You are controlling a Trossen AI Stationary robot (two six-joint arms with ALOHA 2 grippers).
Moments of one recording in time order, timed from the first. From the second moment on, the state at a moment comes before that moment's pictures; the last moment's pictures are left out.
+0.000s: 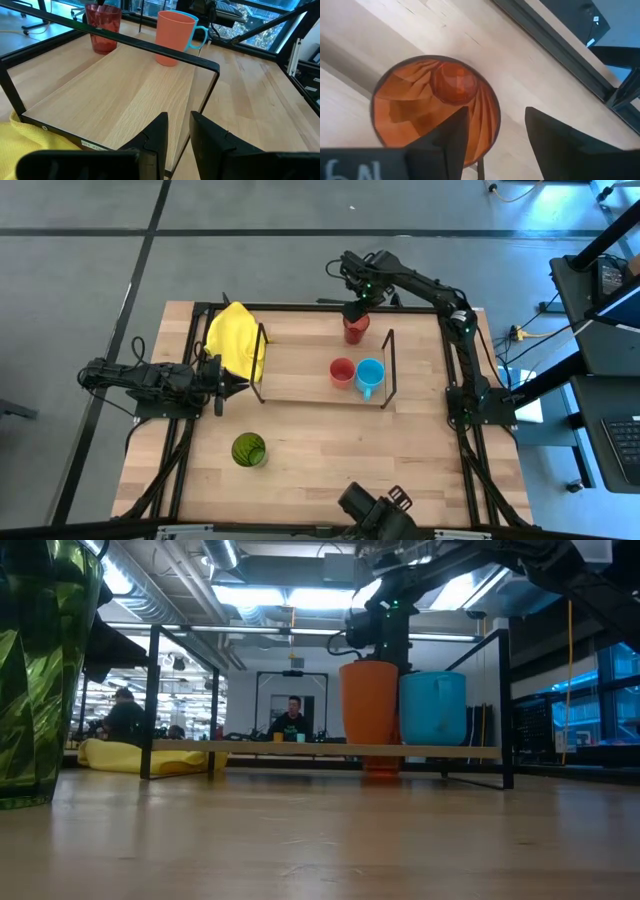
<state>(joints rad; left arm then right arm) -0.15 0.01 0.13 -0.41 -0.32 -0.33 -0.68 2.17 2.05 -1.35 0.03 0.20</state>
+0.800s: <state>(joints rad) -0.15 0.01 0.13 -0.40 -0.32 -0.33 -0.69 2.20 2.04 -1.28 0.05 0.20</state>
